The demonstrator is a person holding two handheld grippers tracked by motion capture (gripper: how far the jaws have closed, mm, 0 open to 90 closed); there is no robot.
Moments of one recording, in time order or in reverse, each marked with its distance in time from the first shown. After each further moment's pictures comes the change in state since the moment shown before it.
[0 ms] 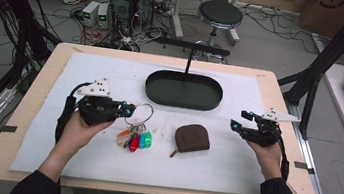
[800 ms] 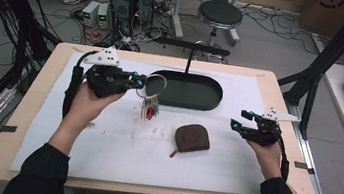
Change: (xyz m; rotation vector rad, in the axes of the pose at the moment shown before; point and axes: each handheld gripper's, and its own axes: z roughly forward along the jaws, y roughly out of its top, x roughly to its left) left arm 0.011 0.080 0.003 -0.083 0.020 0.094; right arm -0.002 0.000 0.001 -0.009 0.002 0.001
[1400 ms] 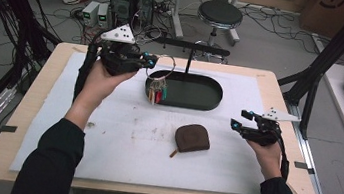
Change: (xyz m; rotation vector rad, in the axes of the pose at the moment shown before) left arm 0.029 0.036 0.027 0.027 0.036 0.033; right arm -0.001 0.000 0.000 -0.005 0.000 0.001
